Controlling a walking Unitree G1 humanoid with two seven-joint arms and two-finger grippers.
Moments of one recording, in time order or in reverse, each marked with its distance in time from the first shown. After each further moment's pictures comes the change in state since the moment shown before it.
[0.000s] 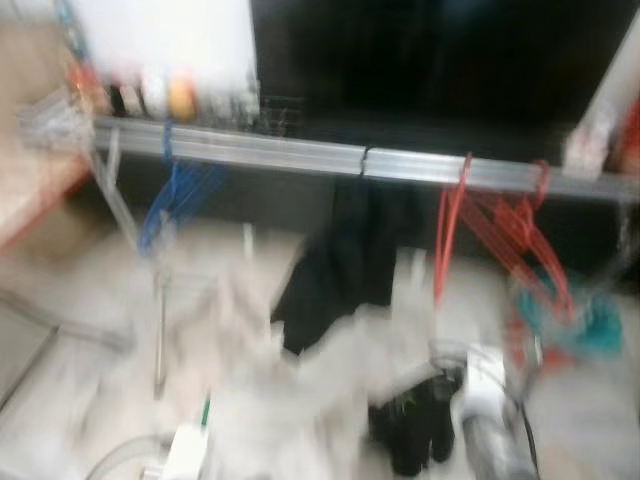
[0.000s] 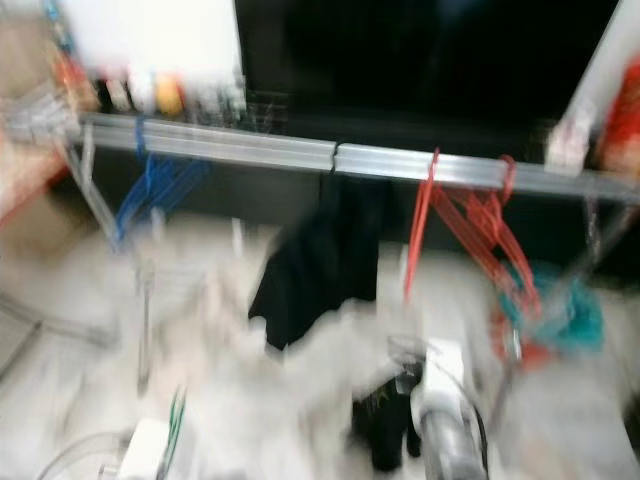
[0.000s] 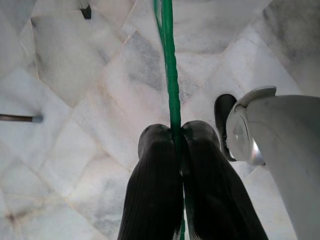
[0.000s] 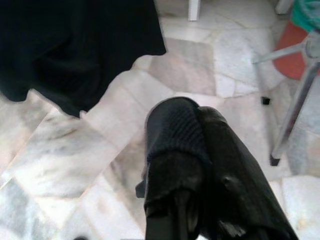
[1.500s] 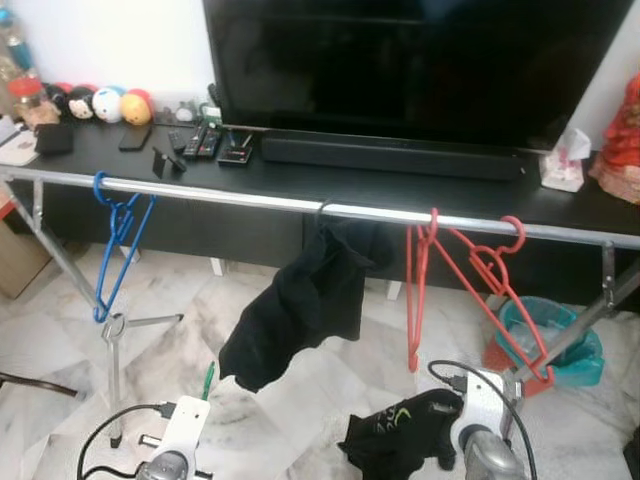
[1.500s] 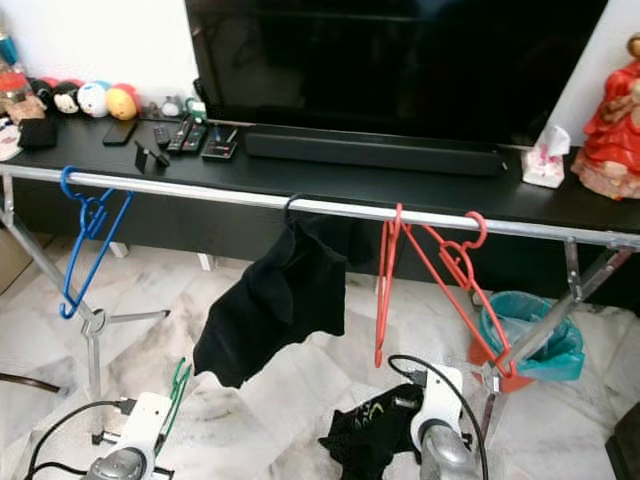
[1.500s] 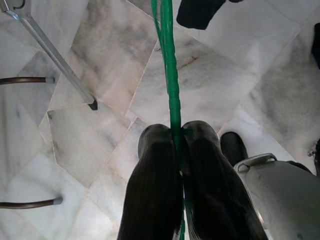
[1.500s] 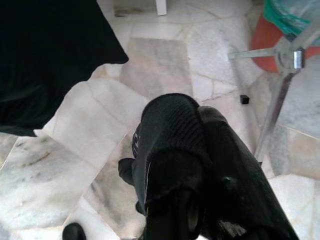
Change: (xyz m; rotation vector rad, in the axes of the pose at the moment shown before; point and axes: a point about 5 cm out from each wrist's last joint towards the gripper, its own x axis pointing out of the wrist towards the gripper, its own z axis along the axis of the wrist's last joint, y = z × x) left arm 0.006 0.013 0.037 0.079 -0.079 0.022; right arm -0.008 -0.012 -0.025 0.034 0.109 -0.057
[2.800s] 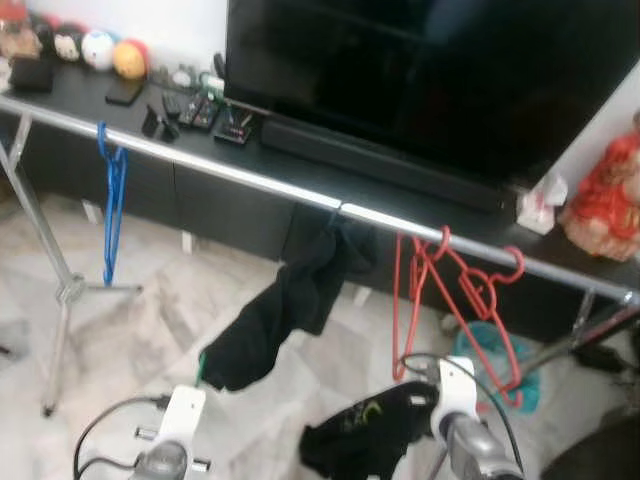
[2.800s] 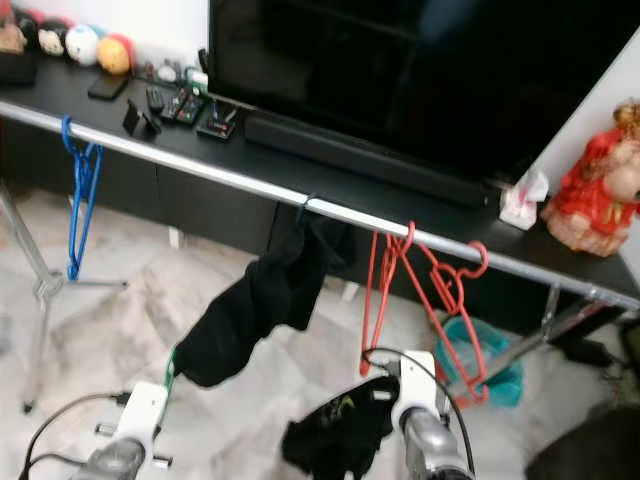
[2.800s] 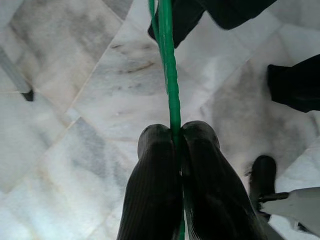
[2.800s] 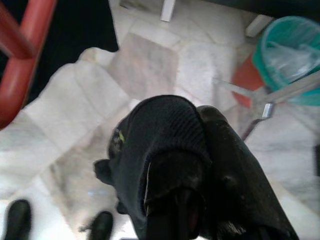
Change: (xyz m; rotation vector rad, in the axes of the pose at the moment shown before) left arm 0.003 -0.001 0.016 -0.035 -0.017 0.039; right arm 0.005 0.025 0.010 -0.116 0.043 0.115
